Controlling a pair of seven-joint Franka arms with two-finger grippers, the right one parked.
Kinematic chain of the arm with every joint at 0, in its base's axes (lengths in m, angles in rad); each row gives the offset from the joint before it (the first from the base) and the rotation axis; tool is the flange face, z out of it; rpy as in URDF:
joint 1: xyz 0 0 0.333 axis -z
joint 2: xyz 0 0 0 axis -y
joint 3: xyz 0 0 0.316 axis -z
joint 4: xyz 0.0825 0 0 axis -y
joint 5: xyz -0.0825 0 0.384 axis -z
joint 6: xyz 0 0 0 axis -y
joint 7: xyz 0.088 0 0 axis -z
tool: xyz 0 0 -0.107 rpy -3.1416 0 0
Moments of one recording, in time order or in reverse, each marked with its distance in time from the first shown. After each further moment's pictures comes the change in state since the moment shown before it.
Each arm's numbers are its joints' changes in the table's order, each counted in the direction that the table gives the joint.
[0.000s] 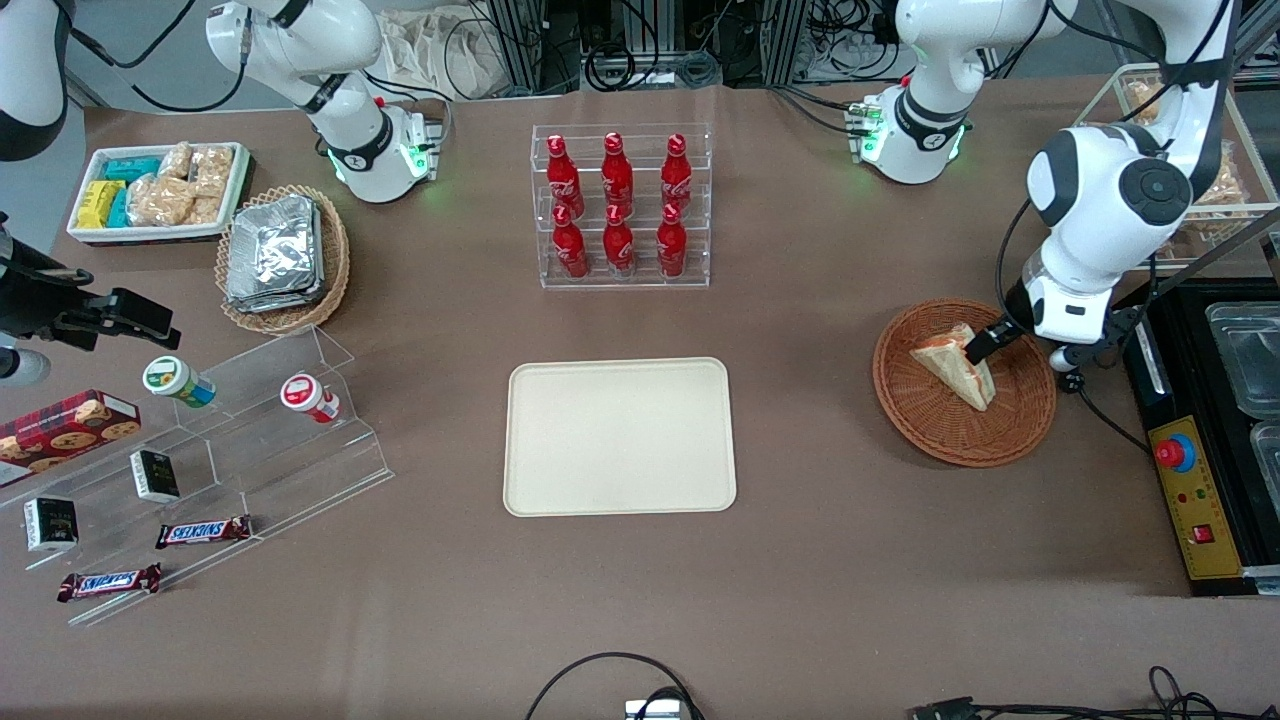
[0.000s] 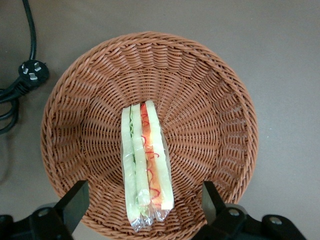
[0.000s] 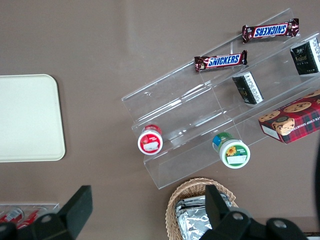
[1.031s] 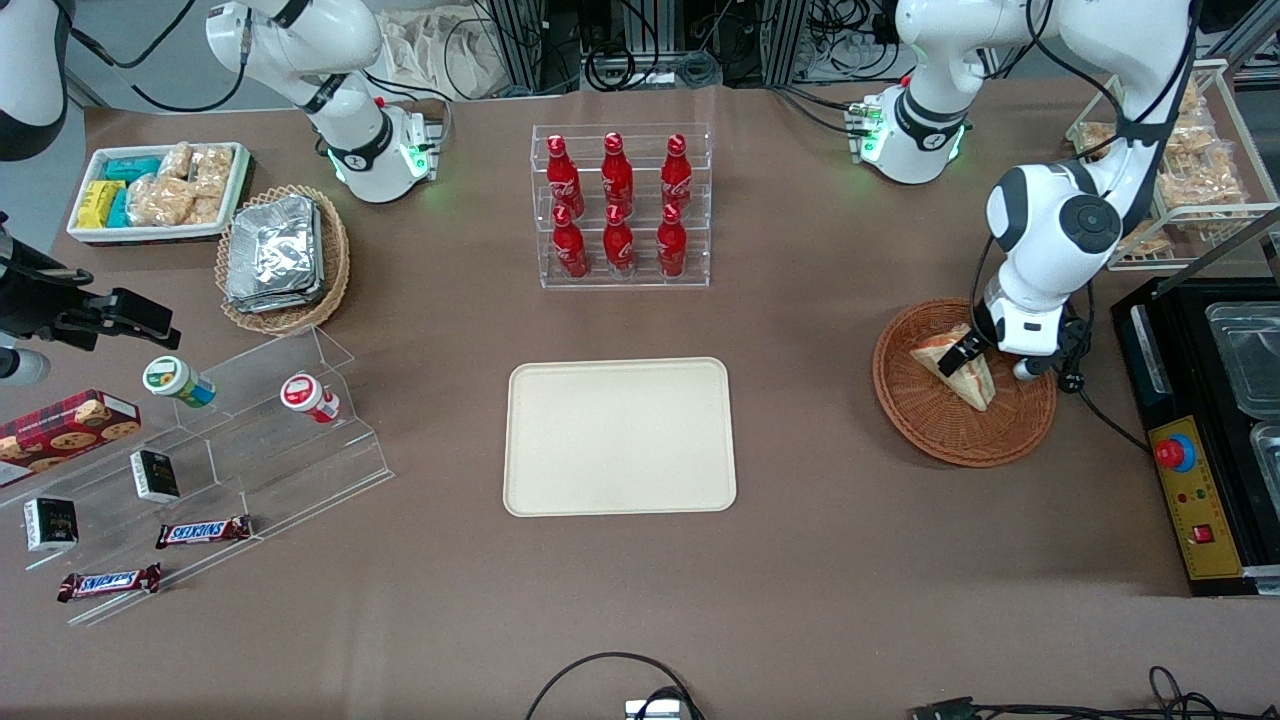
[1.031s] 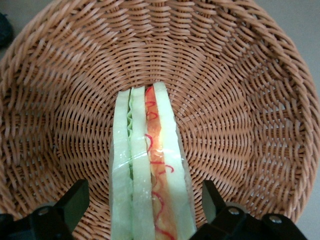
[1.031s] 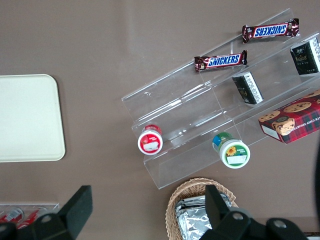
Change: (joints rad) arm 0.004 -0.169 0.003 -0.096 0.000 0.276 -0.076
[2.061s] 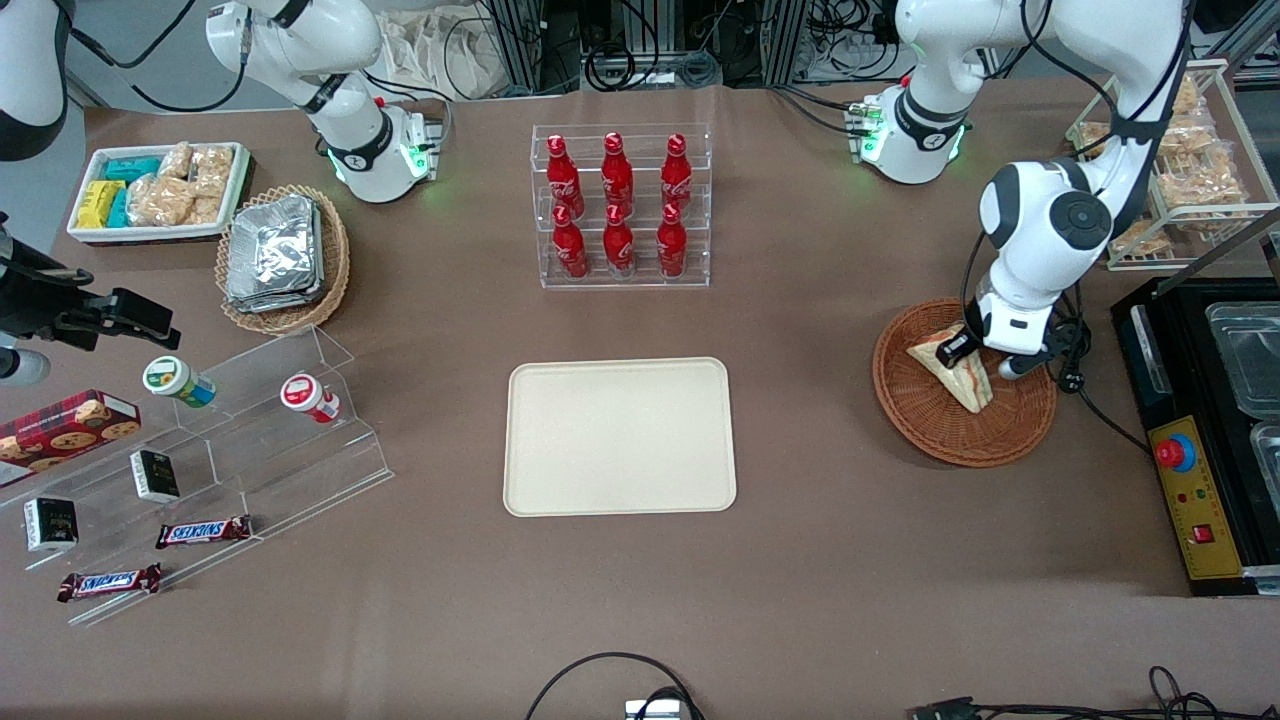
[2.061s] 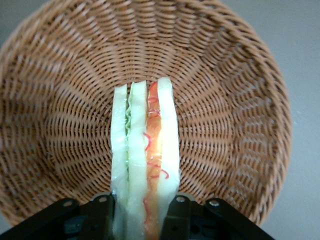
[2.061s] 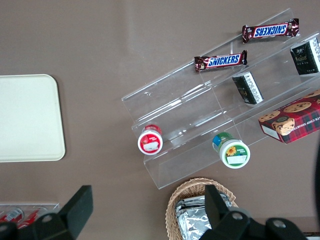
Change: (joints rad) arm 0.020 0.070 0.010 0.007 -0.002 -0.067 0.143
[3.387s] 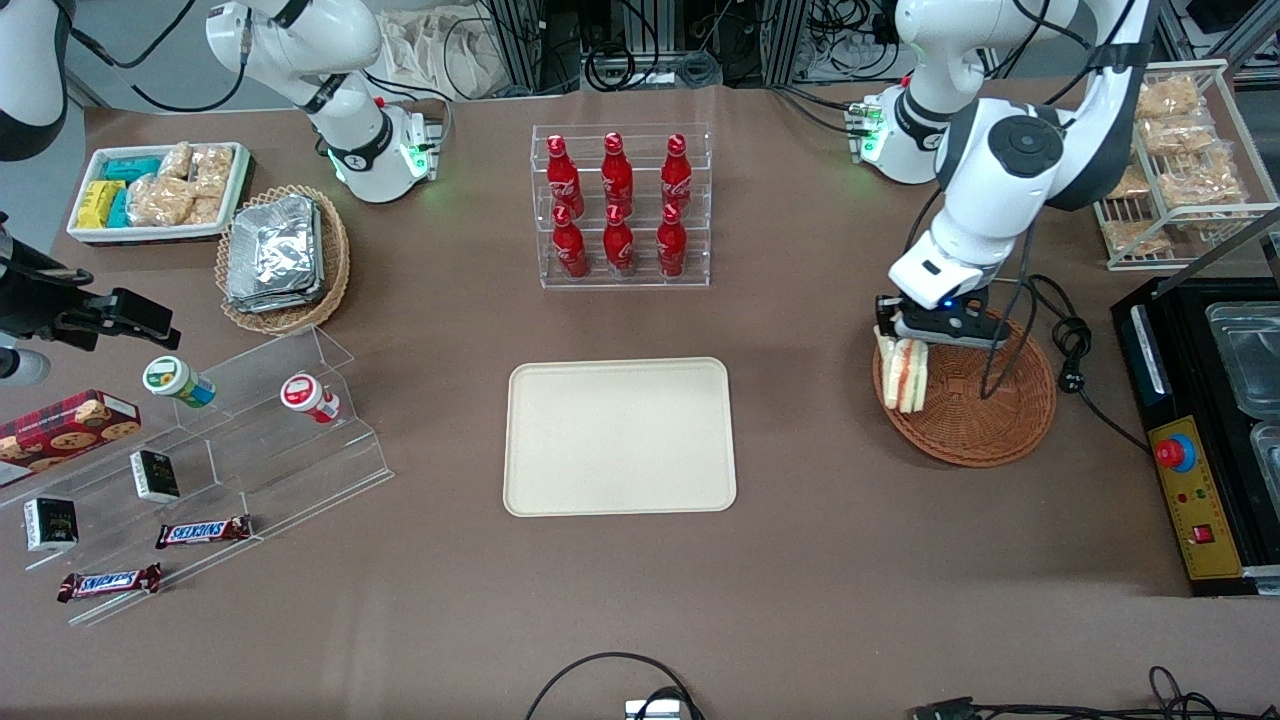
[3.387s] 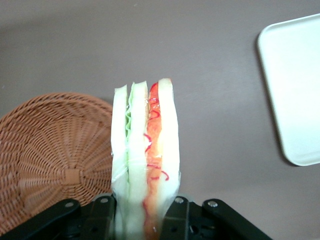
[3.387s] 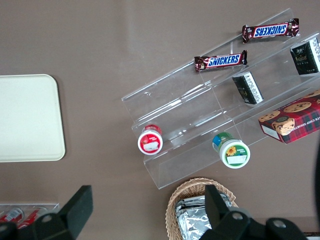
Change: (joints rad) arm 0.009 0.140 0.279 0.182 -0.014 -0.212 0.374
